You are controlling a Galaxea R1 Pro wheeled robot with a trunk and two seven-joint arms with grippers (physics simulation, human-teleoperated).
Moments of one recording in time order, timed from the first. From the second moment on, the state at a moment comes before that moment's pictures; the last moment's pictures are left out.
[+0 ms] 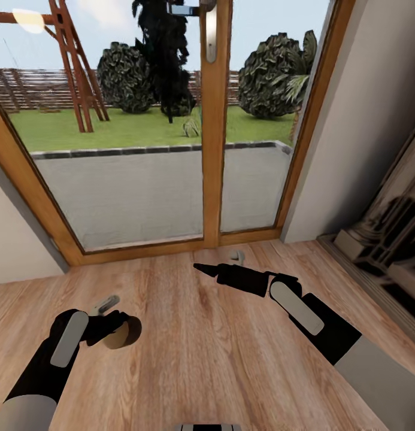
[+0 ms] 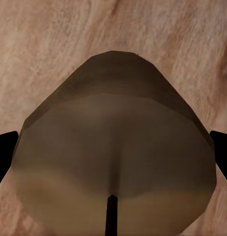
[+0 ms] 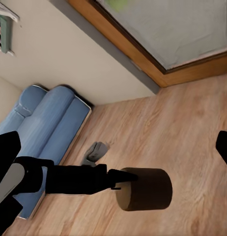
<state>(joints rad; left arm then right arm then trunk) -0.51 0.13 0.14 -1.12 0.80 0.90 0.45 -0.80 -0.23 0.70 -1.23 -1.21 0.47 0.33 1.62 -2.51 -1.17</state>
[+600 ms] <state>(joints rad) -0.51 0.13 0.14 -1.12 0.80 0.90 0.45 -0.80 -0.23 0.70 -1.23 -1.21 0.47 0.33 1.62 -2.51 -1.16</state>
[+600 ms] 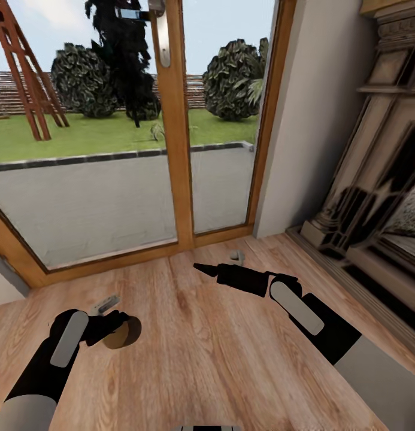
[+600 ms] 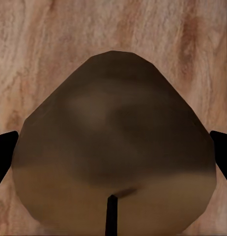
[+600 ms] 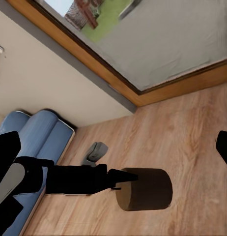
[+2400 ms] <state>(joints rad) -0.51 0.13 0.14 -1.12 0.80 0.90 0.45 -0.80 -0.23 0.70 -1.22 -1.21 0.47 0.33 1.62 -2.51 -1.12</state>
